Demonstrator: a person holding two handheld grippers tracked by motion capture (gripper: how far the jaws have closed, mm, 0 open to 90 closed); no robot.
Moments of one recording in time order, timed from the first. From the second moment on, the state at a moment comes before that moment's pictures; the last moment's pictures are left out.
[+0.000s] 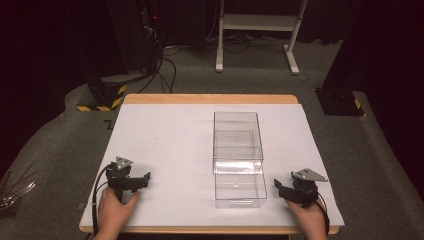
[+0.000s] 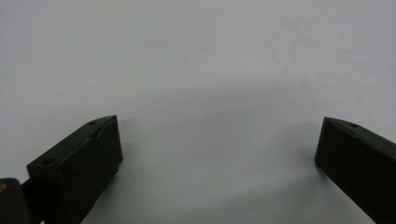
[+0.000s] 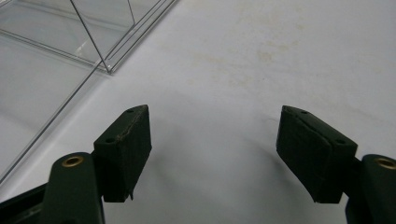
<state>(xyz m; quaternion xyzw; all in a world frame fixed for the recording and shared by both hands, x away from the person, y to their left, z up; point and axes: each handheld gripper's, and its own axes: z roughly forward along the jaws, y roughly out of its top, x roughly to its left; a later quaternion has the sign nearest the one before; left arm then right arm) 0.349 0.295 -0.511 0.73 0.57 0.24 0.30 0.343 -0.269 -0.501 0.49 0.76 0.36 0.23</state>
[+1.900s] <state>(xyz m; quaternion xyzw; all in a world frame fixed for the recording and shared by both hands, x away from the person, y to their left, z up) 0.350 0.295 -0.510 0.73 0.57 0.24 0.30 0.330 -0.261 -0.468 0.47 0.75 0.40 0.25</state>
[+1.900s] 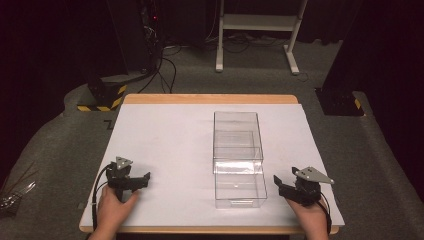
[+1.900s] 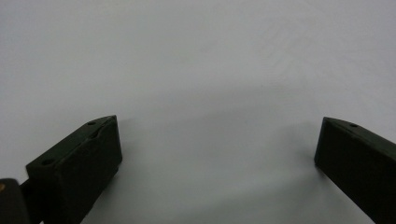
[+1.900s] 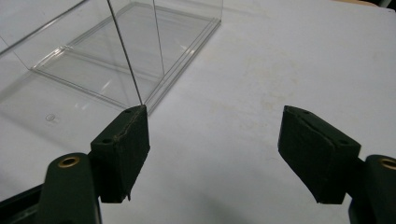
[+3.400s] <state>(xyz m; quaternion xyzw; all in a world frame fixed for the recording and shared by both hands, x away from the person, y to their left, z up) 0.350 0.295 -0.510 0.73 0.57 0.24 0.30 0.290 -0.249 -0.437 0.41 0.74 0.47 0.24</state>
